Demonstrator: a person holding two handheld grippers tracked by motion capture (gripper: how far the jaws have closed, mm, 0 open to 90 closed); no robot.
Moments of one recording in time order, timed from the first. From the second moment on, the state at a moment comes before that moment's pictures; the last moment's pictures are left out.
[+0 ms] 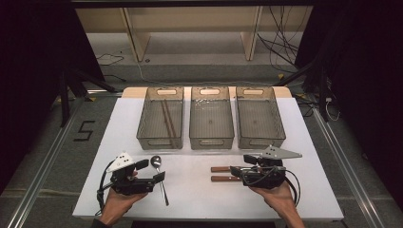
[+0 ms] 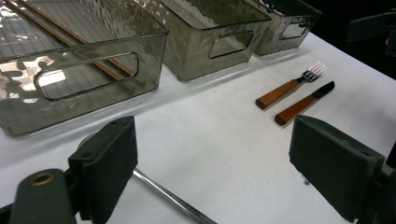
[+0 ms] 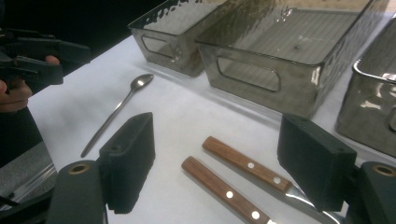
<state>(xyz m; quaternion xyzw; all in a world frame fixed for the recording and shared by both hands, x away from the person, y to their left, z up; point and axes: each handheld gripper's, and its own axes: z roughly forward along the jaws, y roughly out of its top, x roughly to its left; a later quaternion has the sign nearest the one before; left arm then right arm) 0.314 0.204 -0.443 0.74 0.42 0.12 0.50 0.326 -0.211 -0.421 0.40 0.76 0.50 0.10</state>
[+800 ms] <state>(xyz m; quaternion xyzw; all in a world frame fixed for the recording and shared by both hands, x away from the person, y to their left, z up) 0.316 0.188 -0.443 0.77 0.40 0.08 0.49 0.308 -0.232 -0.435 0.41 0.74 0.51 0.12</state>
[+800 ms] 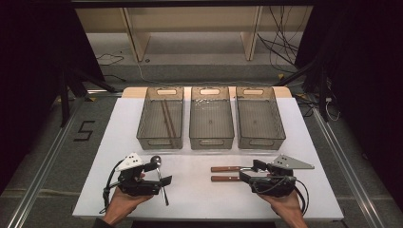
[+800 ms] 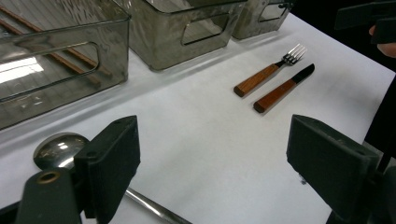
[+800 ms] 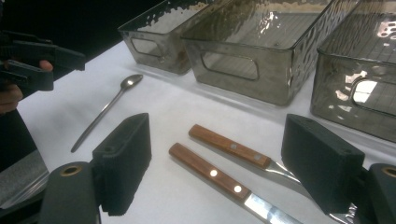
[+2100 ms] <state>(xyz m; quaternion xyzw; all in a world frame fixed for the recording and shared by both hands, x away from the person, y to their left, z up) 0.310 0.173 -0.454 0.86 0.33 0.06 0.38 0.304 -0.227 -0.441 0.40 0.76 0.50 0.11</state>
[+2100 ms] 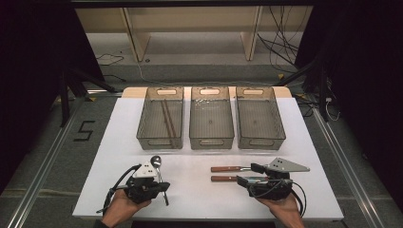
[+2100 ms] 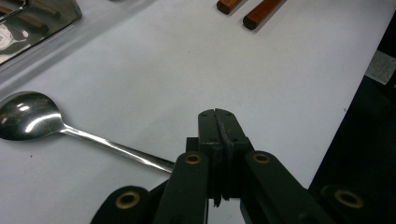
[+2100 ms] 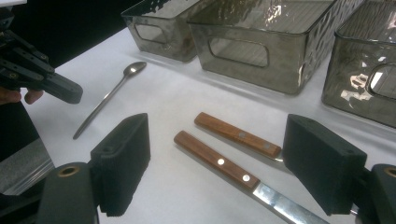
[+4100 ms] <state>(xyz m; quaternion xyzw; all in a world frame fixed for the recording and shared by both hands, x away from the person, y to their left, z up) 0.337 0.224 -0.468 0.88 0.43 0.01 0.19 0.303 -0.224 -0.439 0.40 0.76 0.50 0.11</state>
